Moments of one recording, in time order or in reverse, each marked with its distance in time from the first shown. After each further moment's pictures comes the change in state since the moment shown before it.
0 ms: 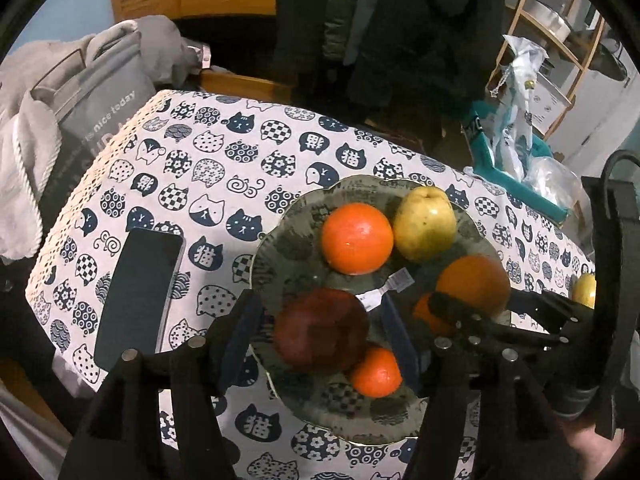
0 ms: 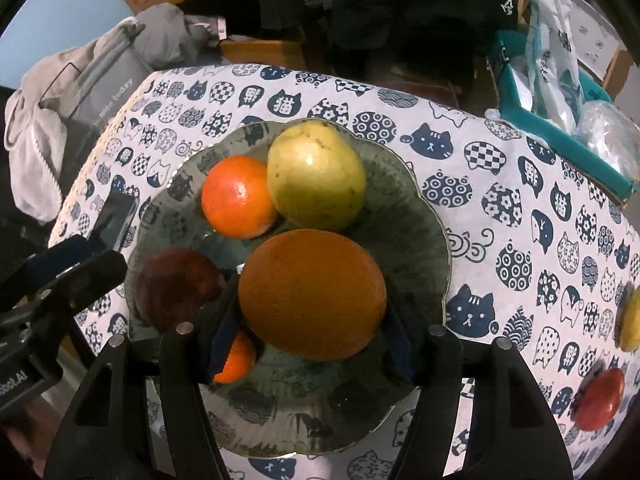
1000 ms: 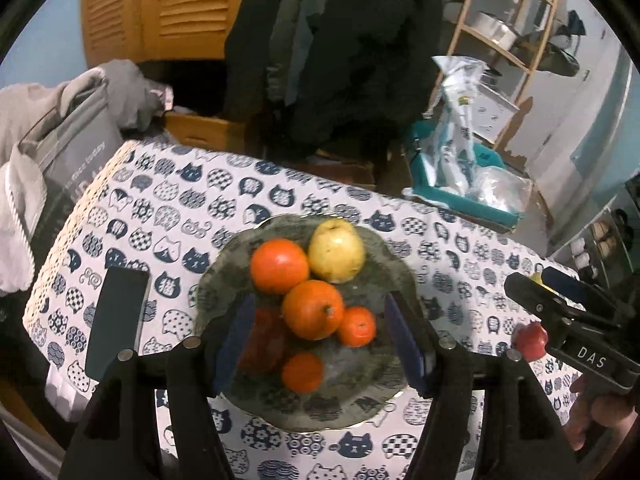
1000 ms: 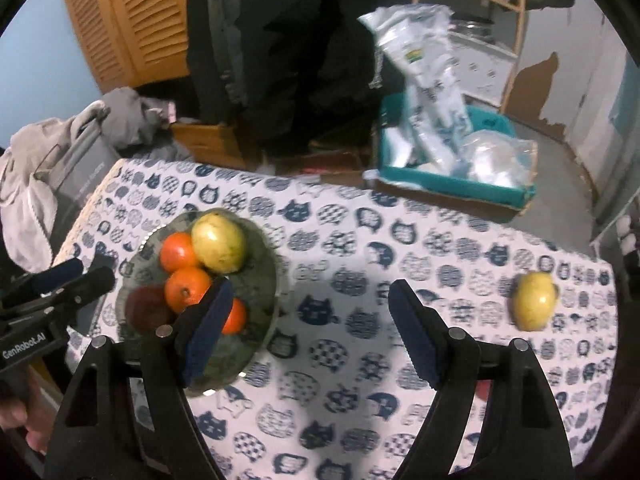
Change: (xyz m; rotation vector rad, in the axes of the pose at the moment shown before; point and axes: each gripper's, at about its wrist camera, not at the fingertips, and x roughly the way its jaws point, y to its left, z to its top) left arm -0.058 -0.059 0.004 0.092 -0.103 -0.106; right arm -0.139 -0.062 -0.027 0.099 -0.250 -0.196
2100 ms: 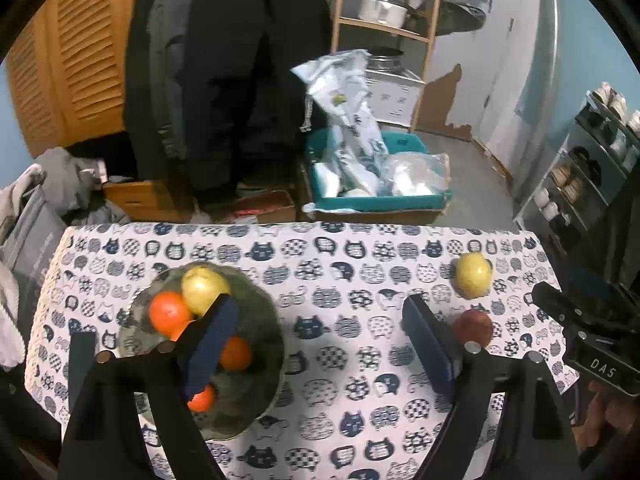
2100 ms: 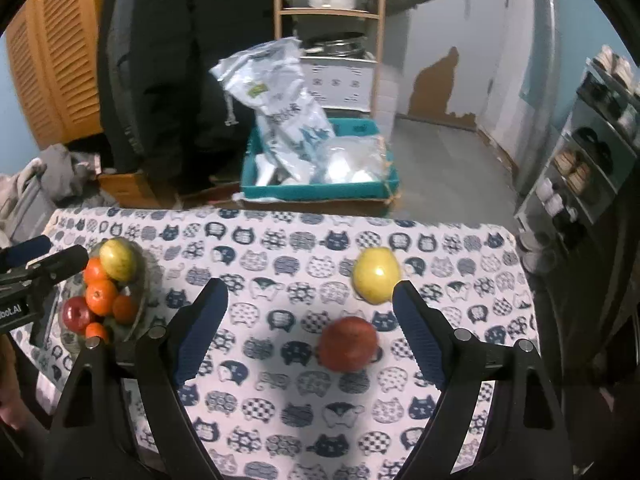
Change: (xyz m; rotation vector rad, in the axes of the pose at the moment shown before) left arm -0.026 -0.160 0.003 0.250 -0.056 -0.075; right arm -0.101 -0.140 -0.050 0.164 -0.112 -0.219
